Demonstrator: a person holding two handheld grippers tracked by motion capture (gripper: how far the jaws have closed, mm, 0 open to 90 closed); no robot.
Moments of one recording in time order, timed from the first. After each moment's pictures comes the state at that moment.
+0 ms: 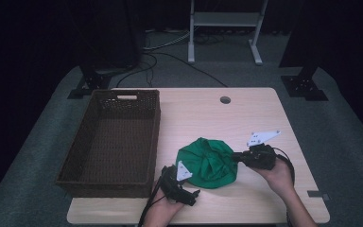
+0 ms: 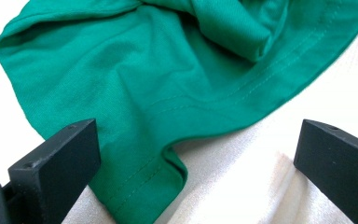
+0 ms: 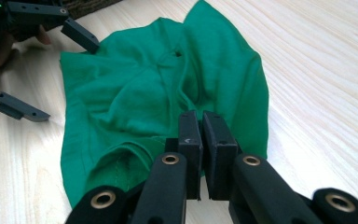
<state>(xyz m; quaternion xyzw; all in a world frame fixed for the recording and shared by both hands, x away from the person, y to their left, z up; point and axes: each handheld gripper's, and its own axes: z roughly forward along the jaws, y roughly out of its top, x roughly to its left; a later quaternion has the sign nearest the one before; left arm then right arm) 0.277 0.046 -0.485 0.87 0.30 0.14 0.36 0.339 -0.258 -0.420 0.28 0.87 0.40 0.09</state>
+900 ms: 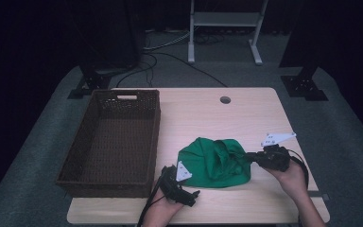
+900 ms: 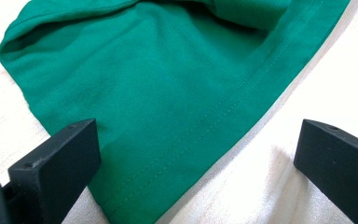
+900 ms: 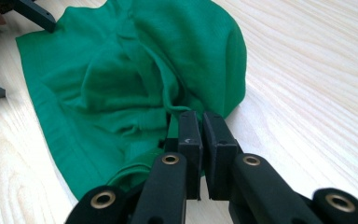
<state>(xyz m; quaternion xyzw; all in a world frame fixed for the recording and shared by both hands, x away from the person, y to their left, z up) 0.277 0.046 -0.485 0.87 0.30 0.13 0.36 0.336 -0.300 -0.428 0.33 0.86 0.38 0.11</state>
